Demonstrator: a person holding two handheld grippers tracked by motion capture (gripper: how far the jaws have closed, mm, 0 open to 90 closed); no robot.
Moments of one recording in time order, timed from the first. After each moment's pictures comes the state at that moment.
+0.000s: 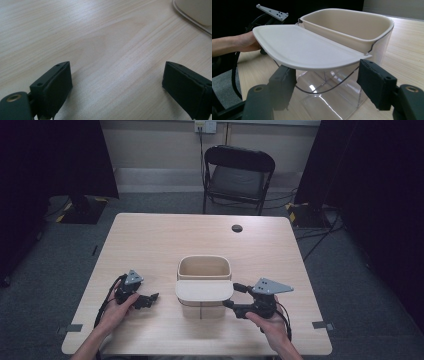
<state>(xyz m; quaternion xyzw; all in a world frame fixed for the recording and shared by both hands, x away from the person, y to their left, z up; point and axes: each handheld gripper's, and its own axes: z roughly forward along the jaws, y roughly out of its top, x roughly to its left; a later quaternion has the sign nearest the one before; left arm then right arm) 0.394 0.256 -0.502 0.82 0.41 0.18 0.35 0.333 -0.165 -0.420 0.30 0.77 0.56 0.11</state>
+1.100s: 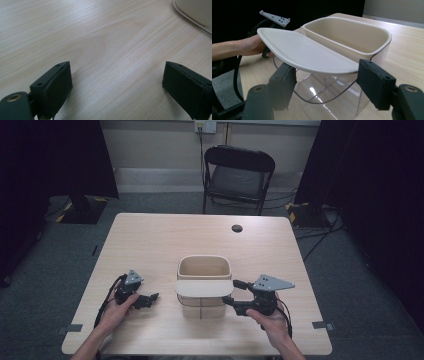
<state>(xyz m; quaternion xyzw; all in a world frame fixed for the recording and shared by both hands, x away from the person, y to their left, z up) 0.394 0.256 -0.502 0.82 0.41 0.18 0.36 0.335 -0.164 -0.407 0.30 0.76 0.56 0.12</state>
